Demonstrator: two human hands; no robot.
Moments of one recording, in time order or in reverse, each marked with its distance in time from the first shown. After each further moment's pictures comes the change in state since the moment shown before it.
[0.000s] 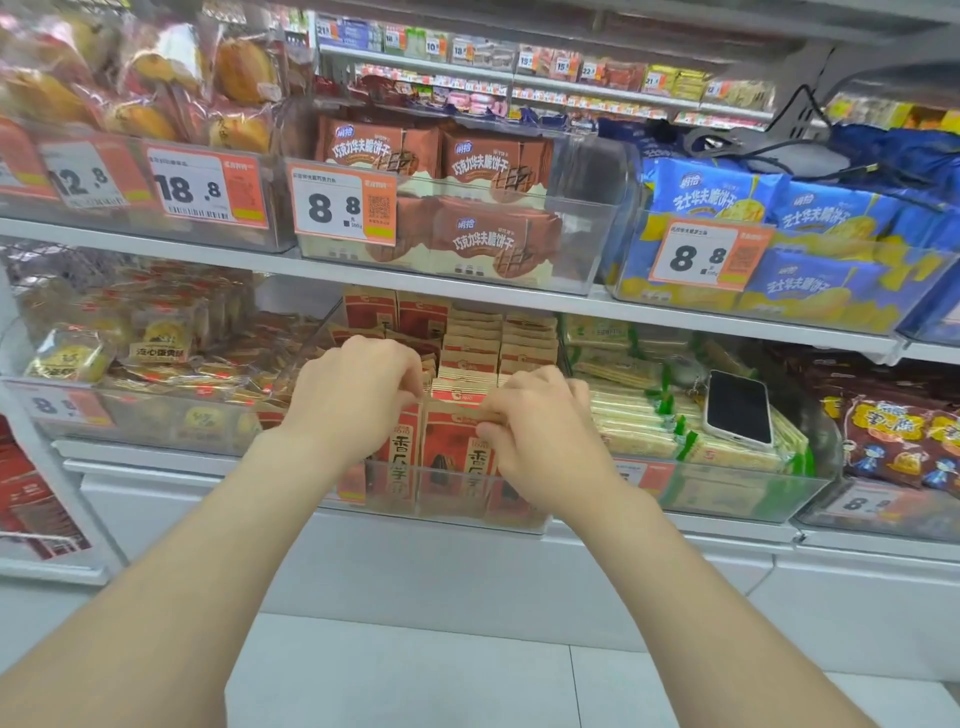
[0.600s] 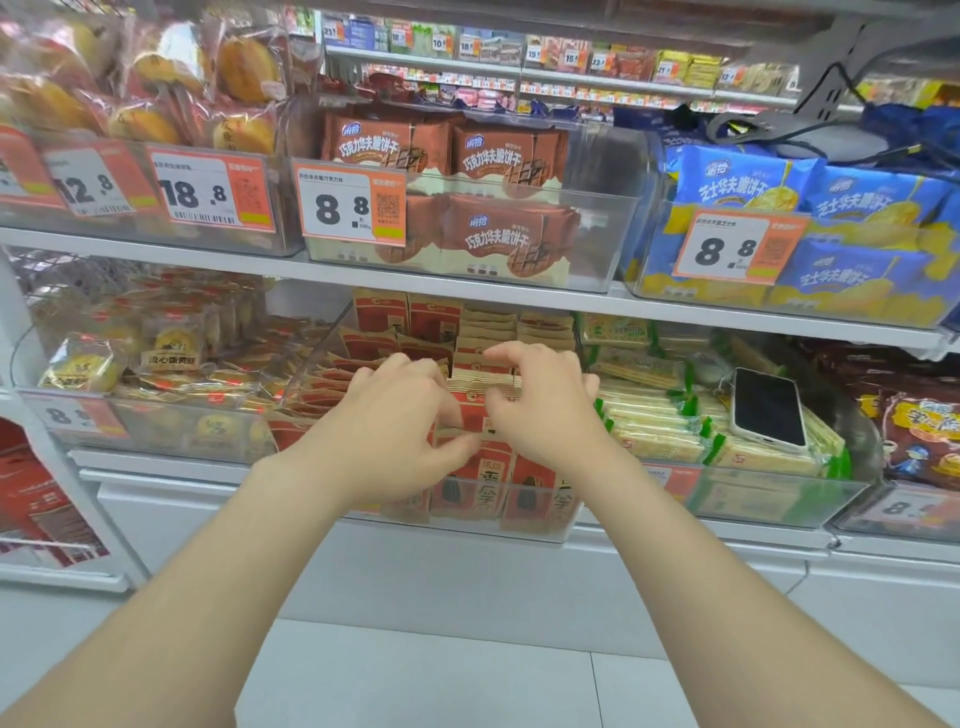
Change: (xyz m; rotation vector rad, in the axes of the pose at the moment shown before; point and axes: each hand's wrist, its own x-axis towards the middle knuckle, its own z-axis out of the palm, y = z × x) left_hand -0.012 0.009 -0.001 -0.077 -0.200 0.242; right_hand 0.044 -0.007 0.005 0.281 0.010 0.263
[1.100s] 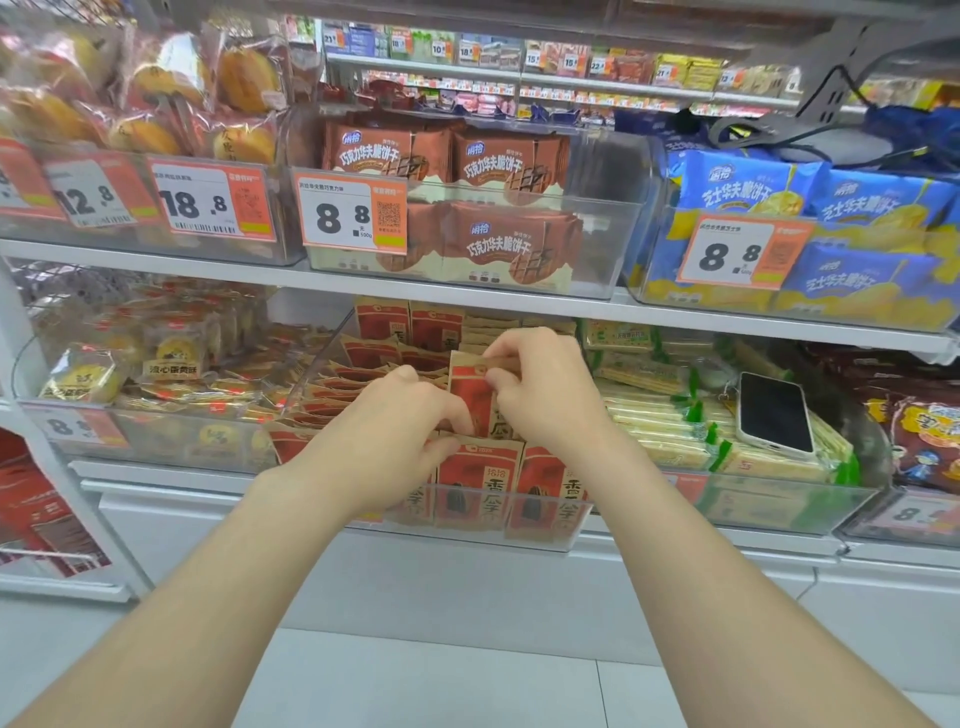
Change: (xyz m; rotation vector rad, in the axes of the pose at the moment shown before) left_hand 0.002 -0.009 0.005 -0.036 0.047 0.042; right_hand 0.018 -0.004 -0.009 0.073 0.108 -0.129
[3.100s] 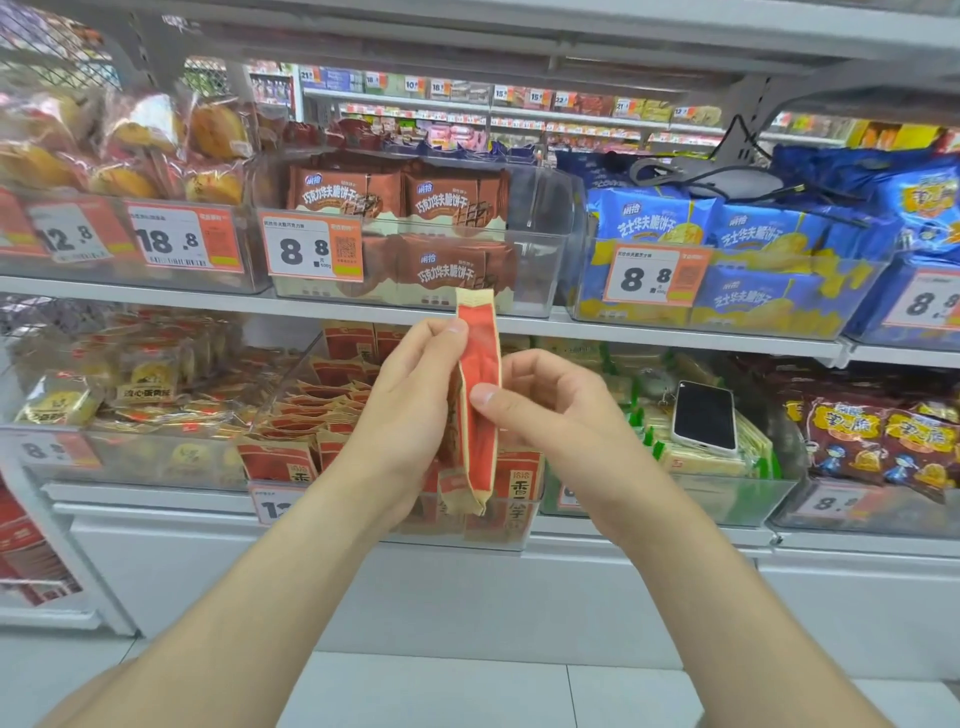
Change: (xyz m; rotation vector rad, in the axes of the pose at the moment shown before) left_hand 0.002 0.107 -0.024 -1.404 0.306 -0.224; right_hand -0.083 0.004 -0.075 0.886 -0.084 0.131
